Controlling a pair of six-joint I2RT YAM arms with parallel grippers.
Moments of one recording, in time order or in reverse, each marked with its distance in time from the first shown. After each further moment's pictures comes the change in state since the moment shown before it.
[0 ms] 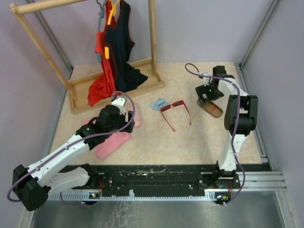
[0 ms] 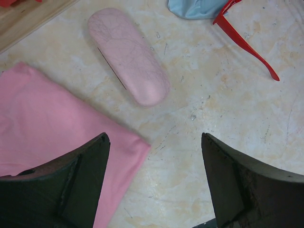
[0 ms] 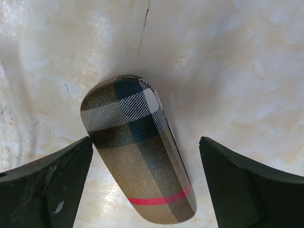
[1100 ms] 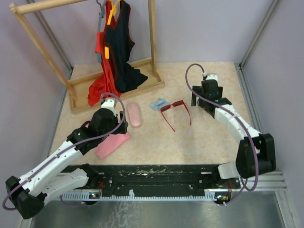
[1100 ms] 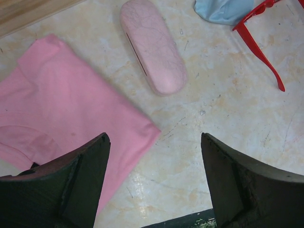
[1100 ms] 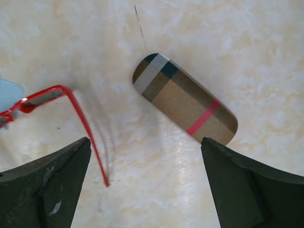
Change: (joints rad) left arm 0.000 -0.131 0.005 -0.141 -0.108 -0.127; right arm 0.299 -0.666 -0.582 0.383 0.457 0.671
